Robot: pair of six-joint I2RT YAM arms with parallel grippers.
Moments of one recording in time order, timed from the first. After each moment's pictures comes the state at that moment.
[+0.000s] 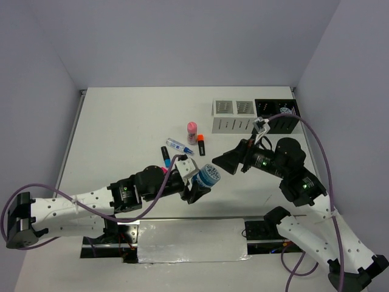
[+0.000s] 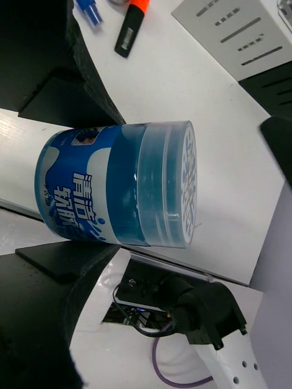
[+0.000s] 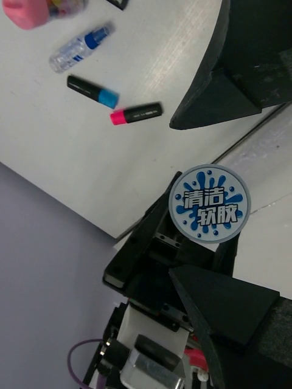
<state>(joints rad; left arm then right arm) -1.20 0.99 0.70 0.13 -0.05 -0.13 0.49 0.66 0.84 -0.32 -0.49 0.65</state>
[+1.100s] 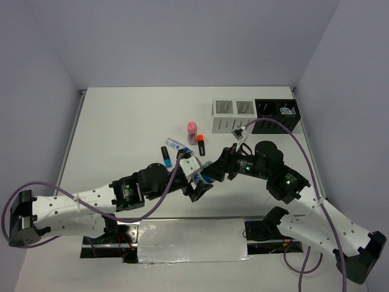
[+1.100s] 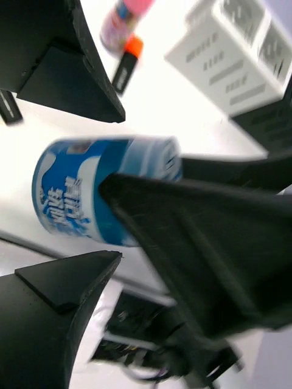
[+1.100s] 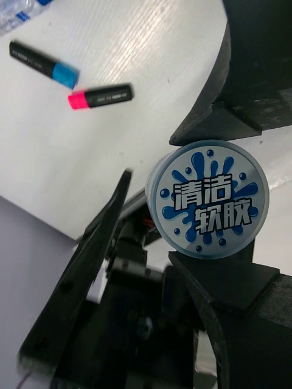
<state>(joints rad) -1.20 1.03 0.75 0.11 -0.11 -0.01 0.70 0.73 0.73 -0.24 -0.42 0.69</state>
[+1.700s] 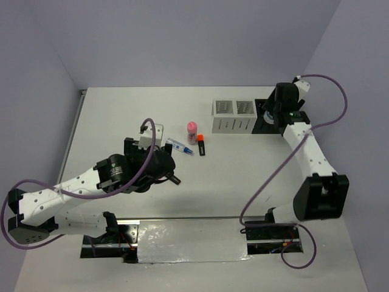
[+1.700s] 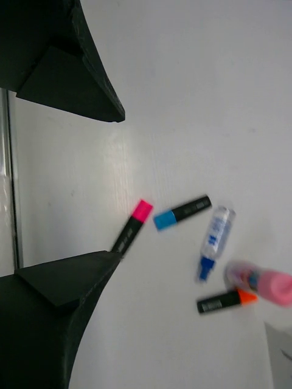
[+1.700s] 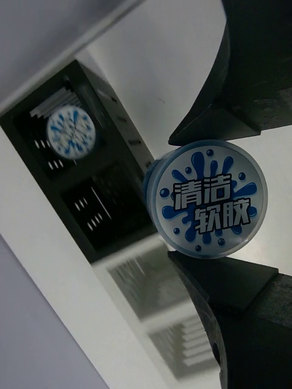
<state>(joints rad) -1.17 1.16 1.32 -1.09 -0.92 -0.74 0.07 1.34 1.21 -0.38 0.38 0.48</state>
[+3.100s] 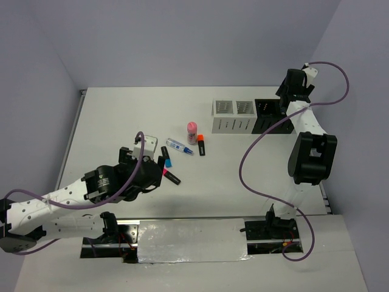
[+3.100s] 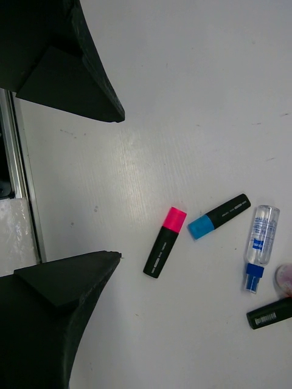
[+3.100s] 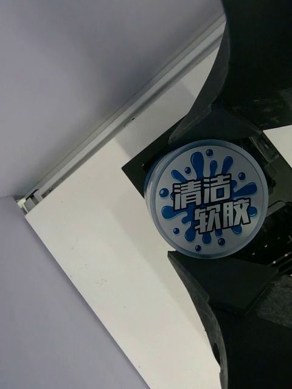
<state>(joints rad) -1.17 0.95 1.07 -1.04 -0.83 -0.65 -0.15 1.83 1.51 -0.16 0.43 0.32</state>
